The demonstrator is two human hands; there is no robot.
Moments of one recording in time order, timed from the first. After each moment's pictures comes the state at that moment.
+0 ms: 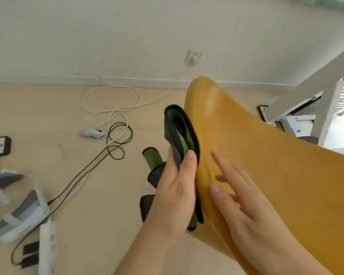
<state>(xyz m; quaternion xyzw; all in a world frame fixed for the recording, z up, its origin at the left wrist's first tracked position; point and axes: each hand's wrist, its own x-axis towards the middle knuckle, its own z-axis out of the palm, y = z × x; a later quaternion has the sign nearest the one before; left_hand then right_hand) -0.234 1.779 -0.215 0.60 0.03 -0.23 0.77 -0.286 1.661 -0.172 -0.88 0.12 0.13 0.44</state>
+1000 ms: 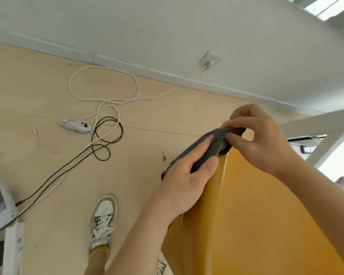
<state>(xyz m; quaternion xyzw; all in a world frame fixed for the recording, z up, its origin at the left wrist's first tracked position) -0.043 1.749 -0.234 0.58 -0.02 -0.35 0.73 0.009 1.573 -0.171 -0.97 -0.03 0.11 0.20</state>
